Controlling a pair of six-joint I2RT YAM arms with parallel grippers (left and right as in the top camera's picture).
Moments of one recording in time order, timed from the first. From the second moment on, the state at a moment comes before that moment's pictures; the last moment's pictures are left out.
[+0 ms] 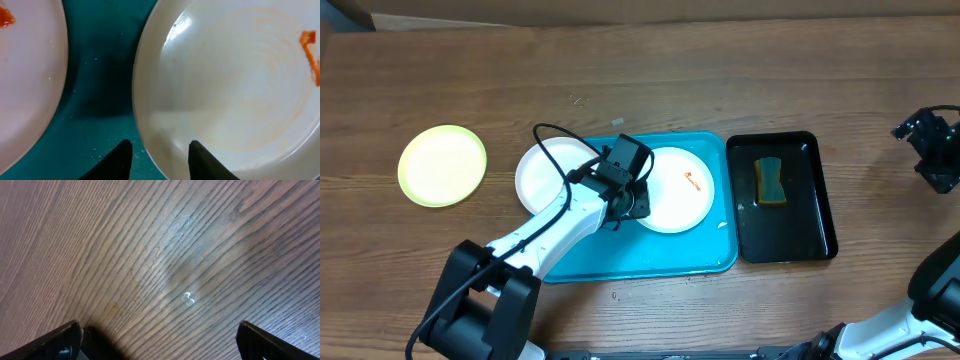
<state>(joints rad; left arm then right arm) -0.52 1.69 1.00 -0.58 0.01 -0.61 -0.58 1.85 1.44 -0.81 -0.24 0.36</state>
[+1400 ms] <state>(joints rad) -0.52 1.74 1.00 -0.55 -0.02 -0.64 -0.51 1.84 1.45 -0.91 -0.64 0.28</state>
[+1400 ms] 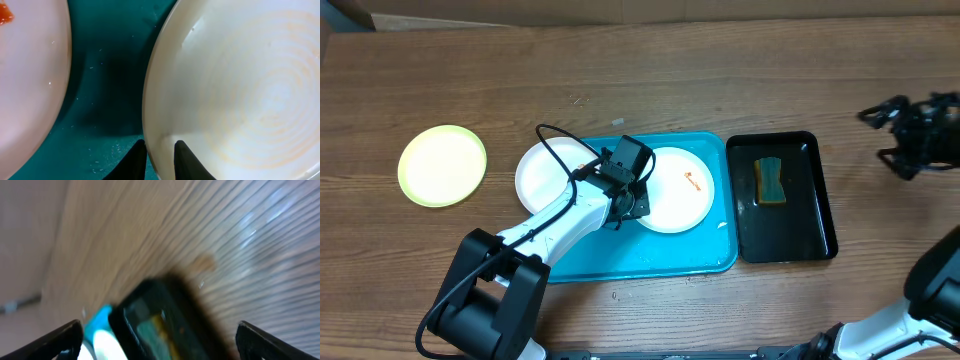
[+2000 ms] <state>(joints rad) -0.52 1.74 1.00 -0.55 -0.02 -0.64 0.08 1.81 1.40 -1.08 -0.04 0.27</state>
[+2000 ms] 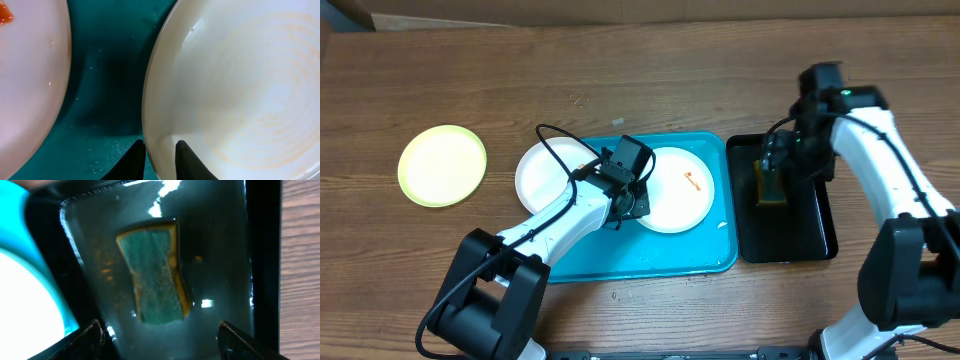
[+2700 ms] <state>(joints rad) -0.52 1.74 1.00 -0.55 -0.02 -0.64 0.14 1.81 1.10 -0.93 0.04 0.28</state>
